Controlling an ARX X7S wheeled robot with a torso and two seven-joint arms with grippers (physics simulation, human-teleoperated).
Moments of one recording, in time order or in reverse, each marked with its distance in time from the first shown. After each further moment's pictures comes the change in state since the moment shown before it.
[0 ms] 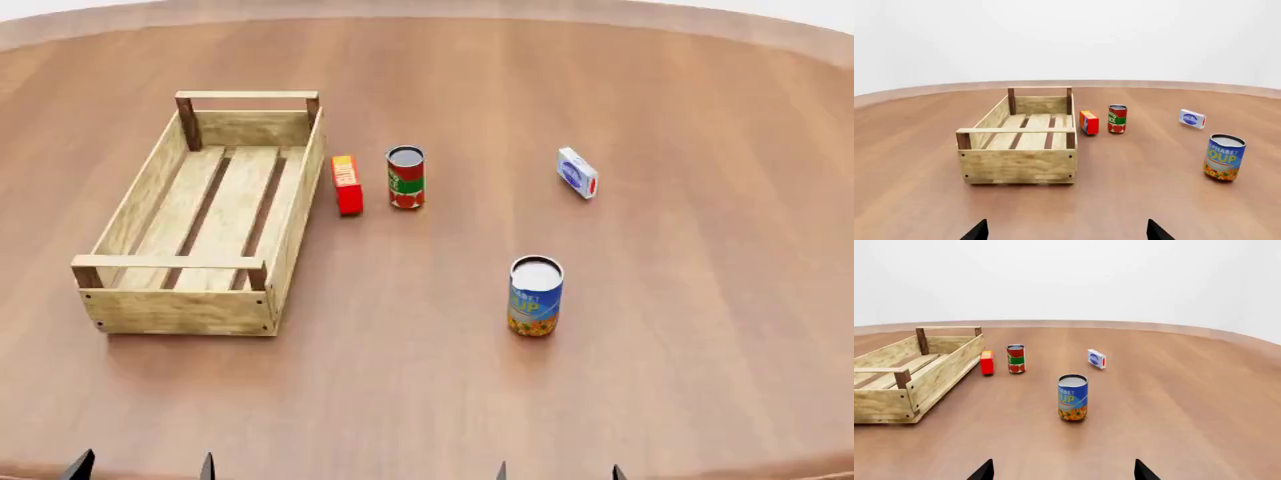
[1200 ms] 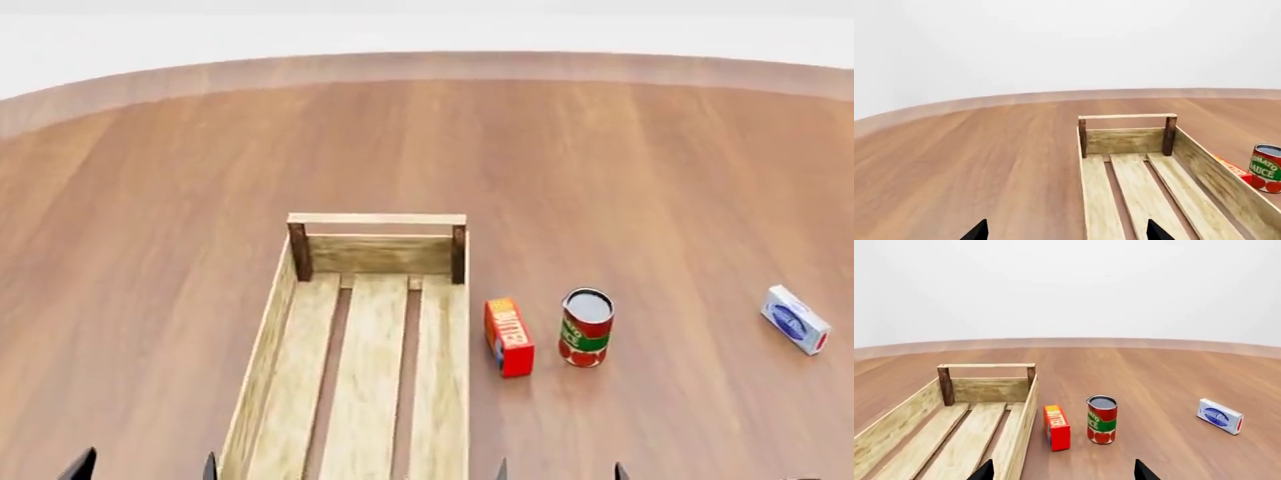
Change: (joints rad) left arm -0.014 -0.095 0.116 -0.023 -0.074 0.019 -0.113; right arm -0.002 0.093 -0.113 0.008 0.091 -0.051 0.117
